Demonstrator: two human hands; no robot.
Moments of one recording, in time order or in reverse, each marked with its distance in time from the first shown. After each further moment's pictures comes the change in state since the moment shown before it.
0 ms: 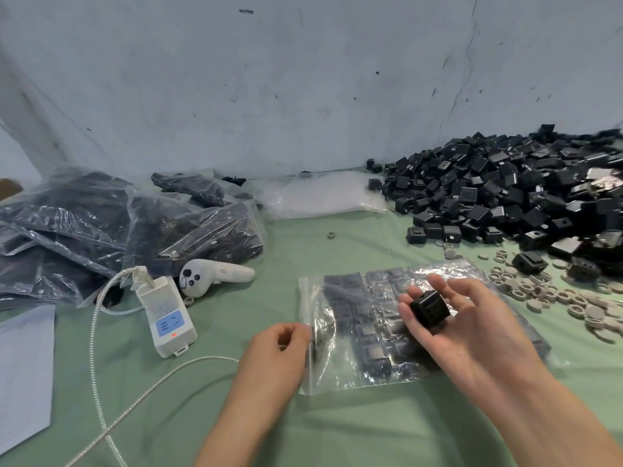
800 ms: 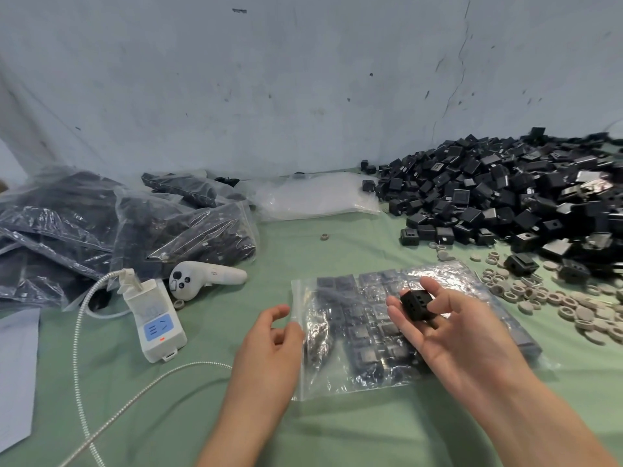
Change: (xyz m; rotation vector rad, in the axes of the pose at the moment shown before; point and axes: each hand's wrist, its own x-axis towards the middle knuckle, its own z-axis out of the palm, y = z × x) left_hand -0.005 0.010 0.006 -0.067 0.045 0.053; right_hand 0.005 0.003 -0.002 -0.052 0.024 -0.034
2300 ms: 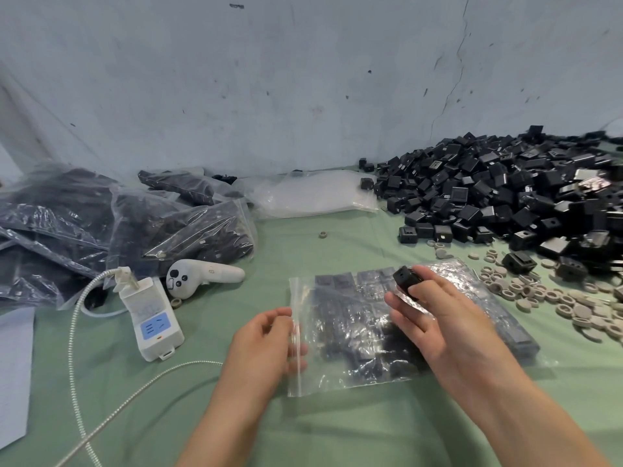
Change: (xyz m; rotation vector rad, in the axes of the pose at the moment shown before) left_hand 0.012 0.000 -0.003 -0.324 -0.026 -0.113; right_hand -0.001 0.007 0.007 -0.241 0.018 -0.162
